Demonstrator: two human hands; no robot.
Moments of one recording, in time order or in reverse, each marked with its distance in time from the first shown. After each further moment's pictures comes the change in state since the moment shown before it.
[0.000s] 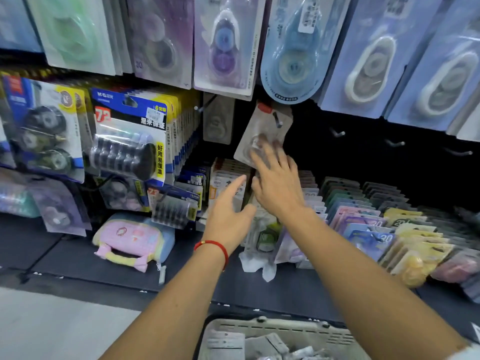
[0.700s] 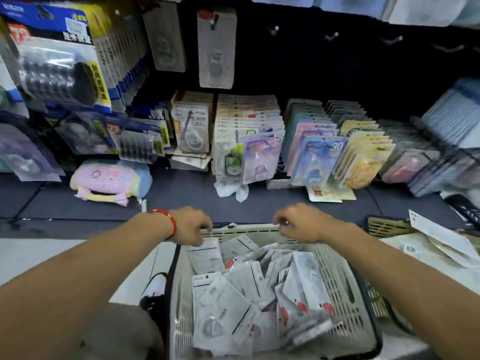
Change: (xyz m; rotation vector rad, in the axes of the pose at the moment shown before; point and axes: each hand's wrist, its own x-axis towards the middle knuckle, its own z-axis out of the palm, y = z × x) left_hand -0.088 -0.068 -0.002 1.268 -1.067 -0.094; right_hand -0.257 0.079 -0.005 0.250 -0.914 0.014
